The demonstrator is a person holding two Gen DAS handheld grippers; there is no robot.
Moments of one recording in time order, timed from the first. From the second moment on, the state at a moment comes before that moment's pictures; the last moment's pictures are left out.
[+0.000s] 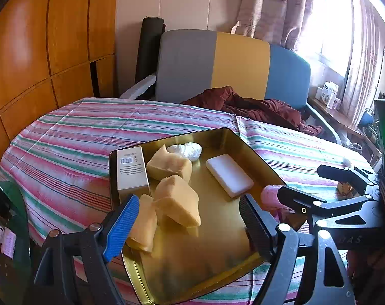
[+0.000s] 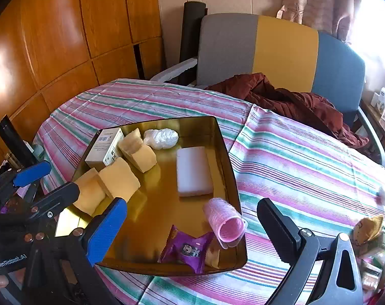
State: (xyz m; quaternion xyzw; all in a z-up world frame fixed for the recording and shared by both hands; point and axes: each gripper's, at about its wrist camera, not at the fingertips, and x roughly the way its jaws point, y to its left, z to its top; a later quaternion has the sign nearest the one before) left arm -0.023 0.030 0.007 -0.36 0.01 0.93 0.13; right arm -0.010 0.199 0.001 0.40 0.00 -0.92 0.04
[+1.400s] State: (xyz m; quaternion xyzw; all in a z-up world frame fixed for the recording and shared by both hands) left arm -0.007 0.156 0.034 -0.34 0.10 0.89 0.29; right arm 0.090 0.461 0.037 0.35 -0.11 -0.90 -0.25
